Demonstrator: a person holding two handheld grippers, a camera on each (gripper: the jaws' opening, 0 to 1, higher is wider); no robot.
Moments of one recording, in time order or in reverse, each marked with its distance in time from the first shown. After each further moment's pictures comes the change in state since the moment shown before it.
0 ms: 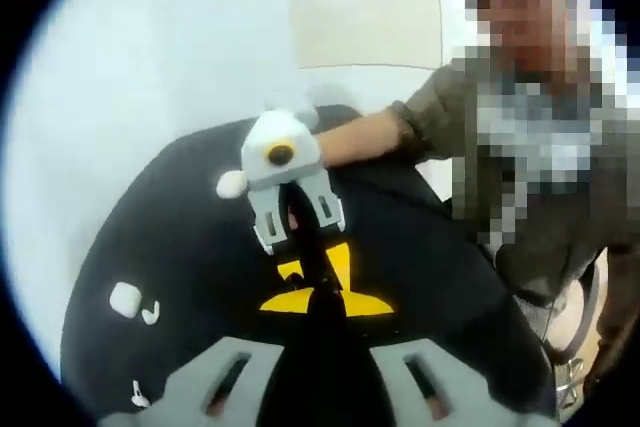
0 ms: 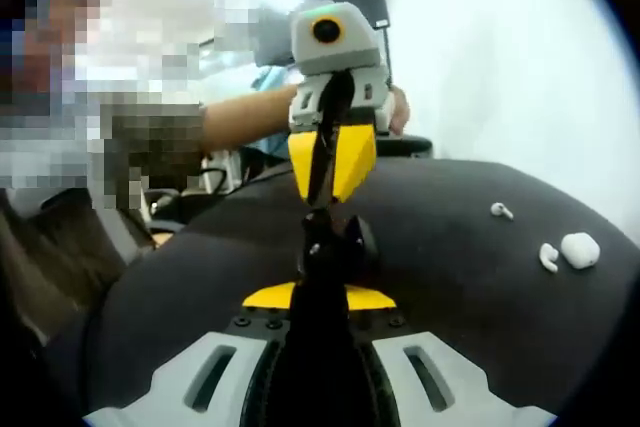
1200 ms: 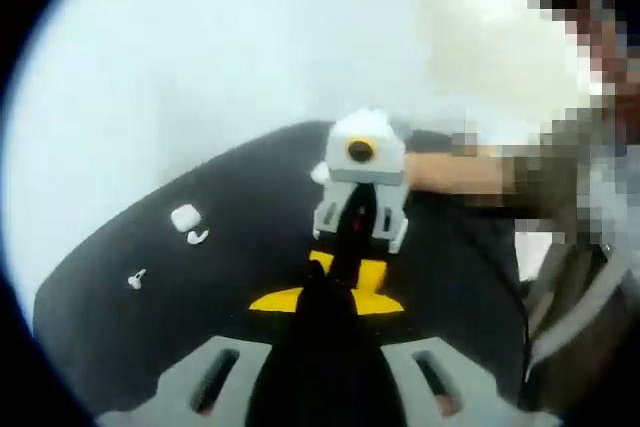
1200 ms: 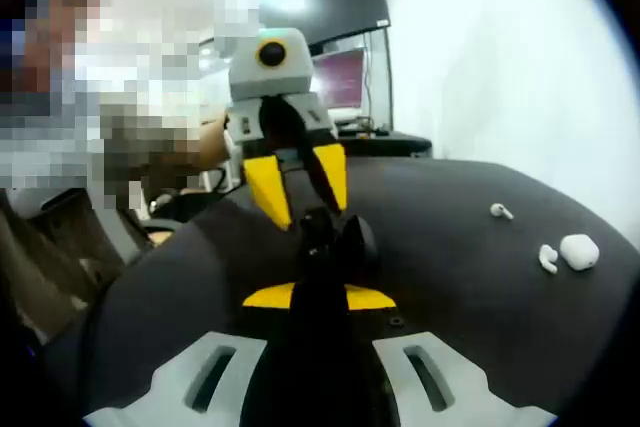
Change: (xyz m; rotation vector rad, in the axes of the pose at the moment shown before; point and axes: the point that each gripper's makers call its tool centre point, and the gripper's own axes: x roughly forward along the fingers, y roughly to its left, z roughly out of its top) left arm 0.001 0.004 -0.009 -0.445 -0.138 0.570; right arm 0.000 -0.002 0.000 -0.006 0.003 -0.005
